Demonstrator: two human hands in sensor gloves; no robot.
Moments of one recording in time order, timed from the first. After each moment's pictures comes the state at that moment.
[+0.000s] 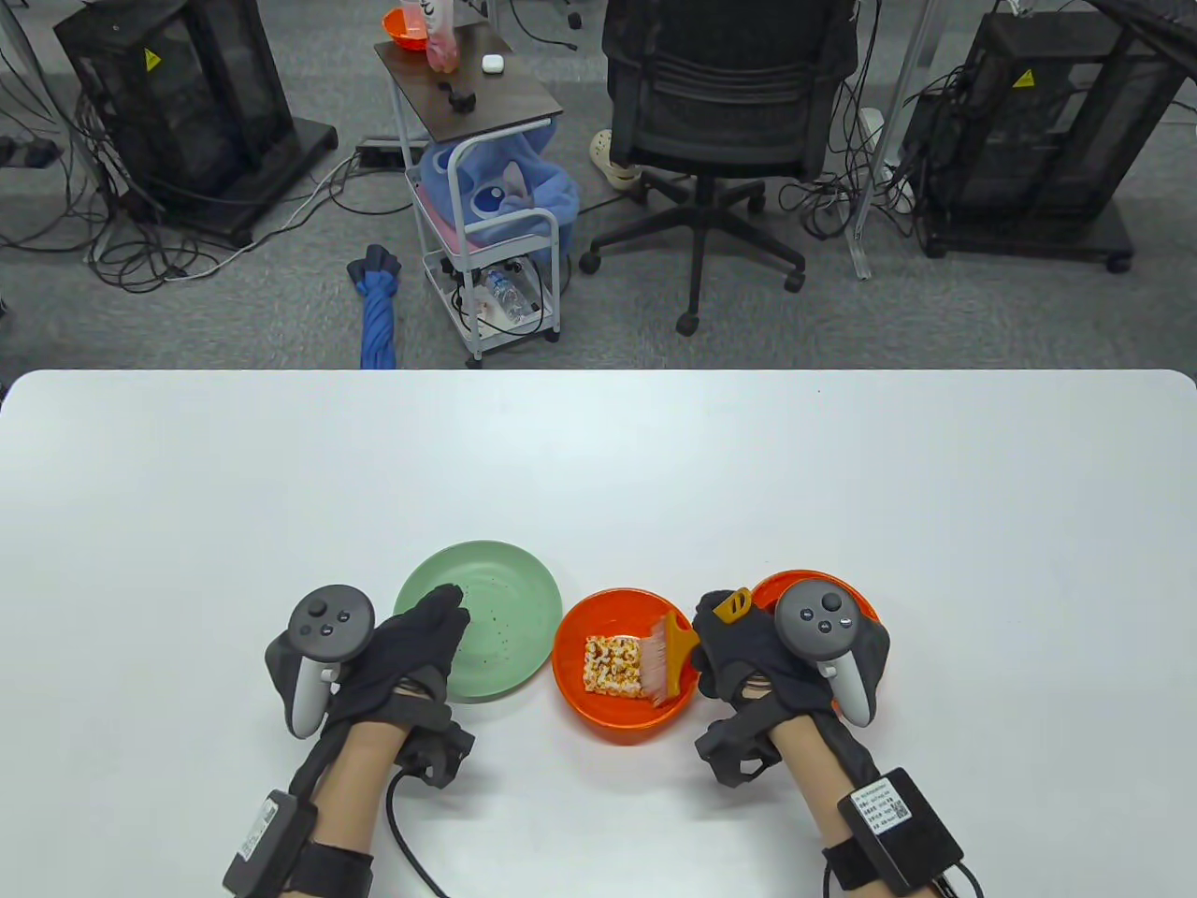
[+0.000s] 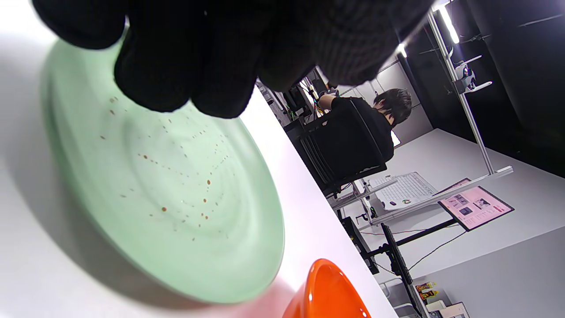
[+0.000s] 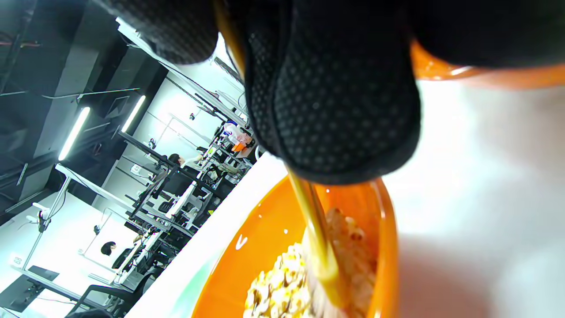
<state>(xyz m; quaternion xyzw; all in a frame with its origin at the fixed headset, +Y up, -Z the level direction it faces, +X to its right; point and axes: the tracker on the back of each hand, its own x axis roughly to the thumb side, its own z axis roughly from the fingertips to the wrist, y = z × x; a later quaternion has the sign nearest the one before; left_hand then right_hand) -0.244 -0.738 -0.304 -0.07 0.06 0.47 0.88 0.152 -0.719 -0.313 0.01 0.04 0.90 0.44</state>
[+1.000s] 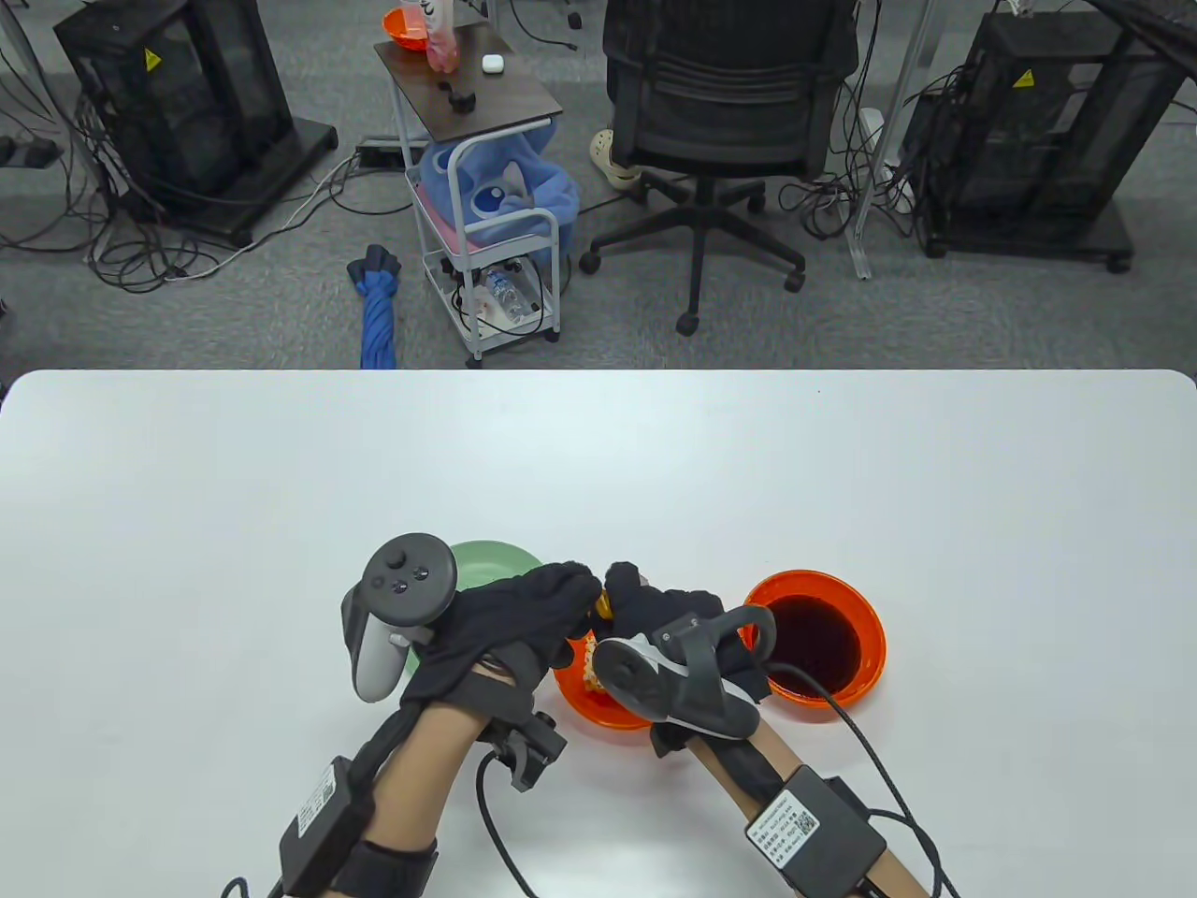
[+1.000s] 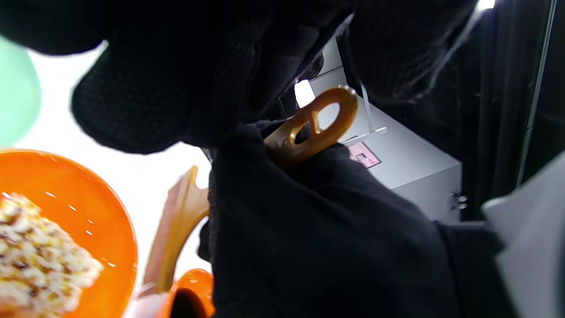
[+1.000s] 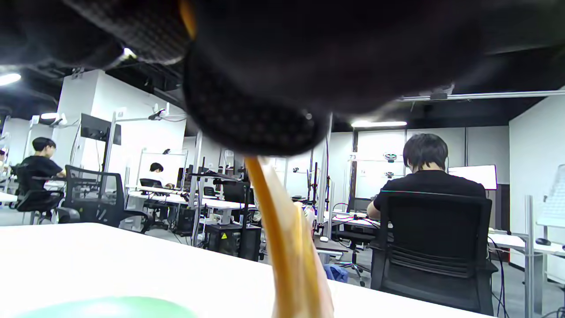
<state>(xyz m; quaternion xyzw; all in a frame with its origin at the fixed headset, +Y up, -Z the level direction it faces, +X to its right) -0.147 -0.623 -0.289 -0.10 -0.09 0.51 0.85 0.029 -0.635 -0.272 0.22 -0.22 0.95 0.01</state>
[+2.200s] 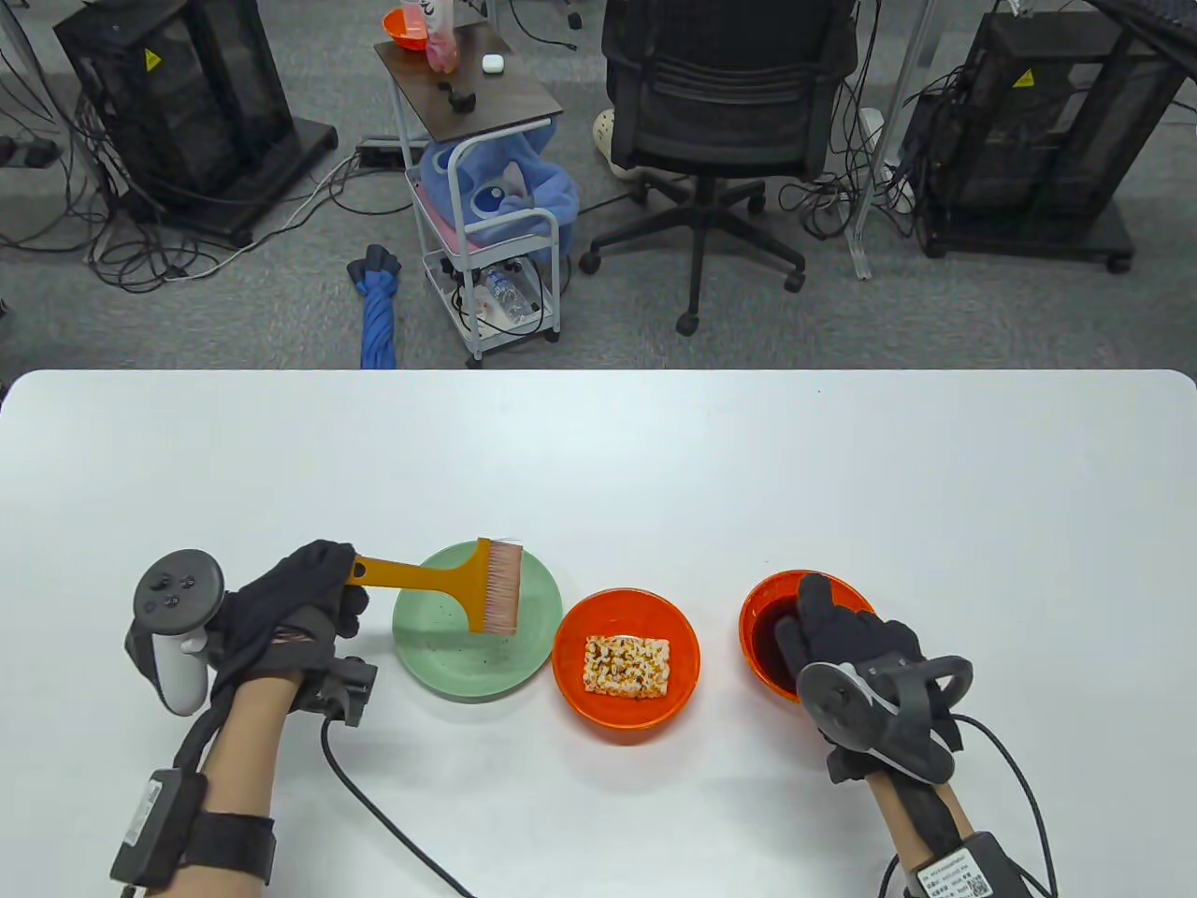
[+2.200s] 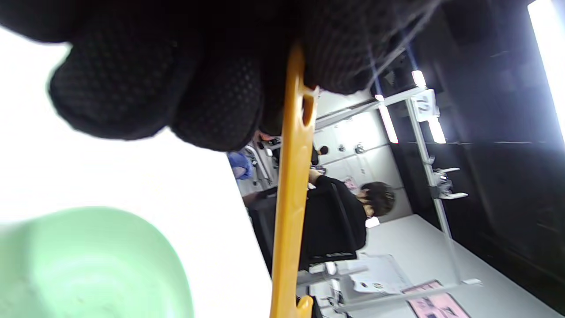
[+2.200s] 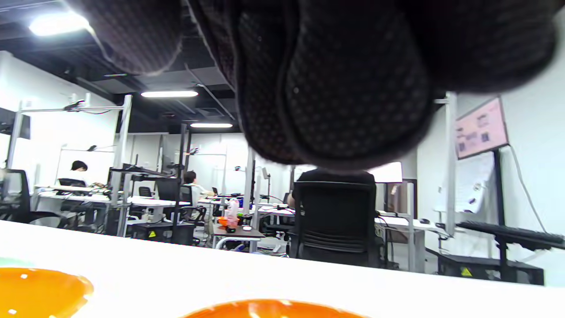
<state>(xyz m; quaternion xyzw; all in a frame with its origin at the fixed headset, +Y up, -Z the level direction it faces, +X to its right) -0.346 -0.694 -0.315 0.01 0.13 0.56 0.82 0.204 -0.673 -0.263 0.11 -0.22 0.97 0.02</state>
